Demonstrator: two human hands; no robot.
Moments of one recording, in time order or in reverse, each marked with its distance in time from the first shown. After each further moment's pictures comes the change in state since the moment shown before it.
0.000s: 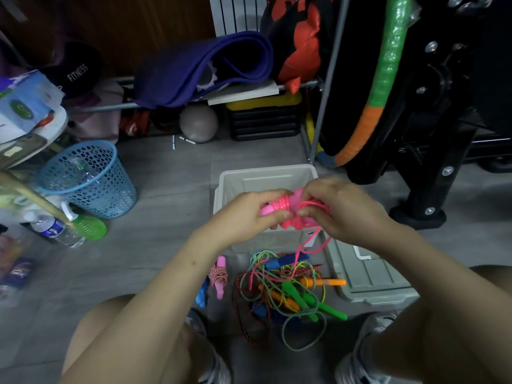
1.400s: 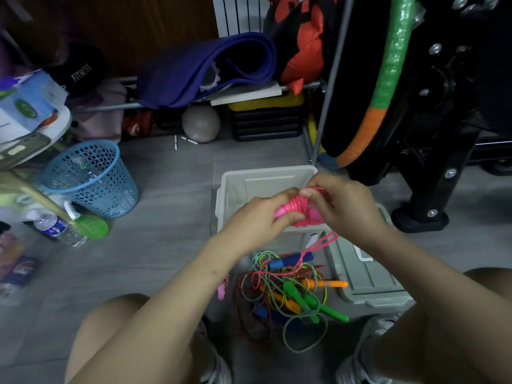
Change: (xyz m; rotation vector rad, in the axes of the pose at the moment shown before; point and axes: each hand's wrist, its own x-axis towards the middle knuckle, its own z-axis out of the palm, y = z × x) left_hand 0.002 -0.002 0.017 0.281 0.097 -0.075; right_hand 0.003 -0.001 0.016 0.023 0.272 0.248
